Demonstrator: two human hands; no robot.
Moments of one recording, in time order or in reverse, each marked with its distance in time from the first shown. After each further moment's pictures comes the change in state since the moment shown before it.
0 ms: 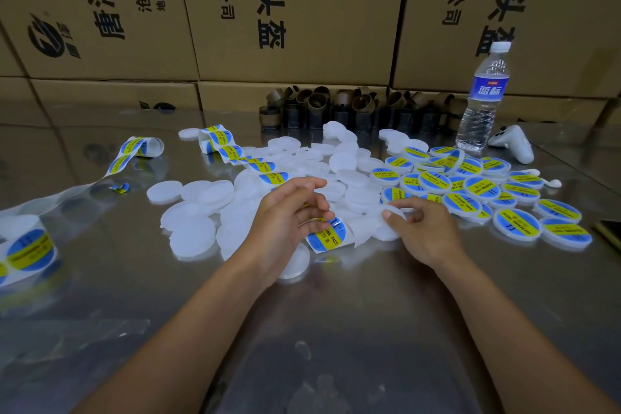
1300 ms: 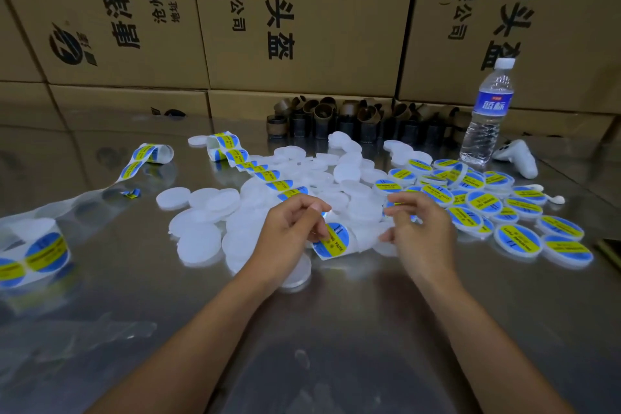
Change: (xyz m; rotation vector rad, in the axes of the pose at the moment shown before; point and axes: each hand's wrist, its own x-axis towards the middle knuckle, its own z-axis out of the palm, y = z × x) left_hand -0.002 -0.007 -0.002 0.414 0.046 0.181; right_hand -0.026 -0.043 0.003 0.419 0.120 -0.069
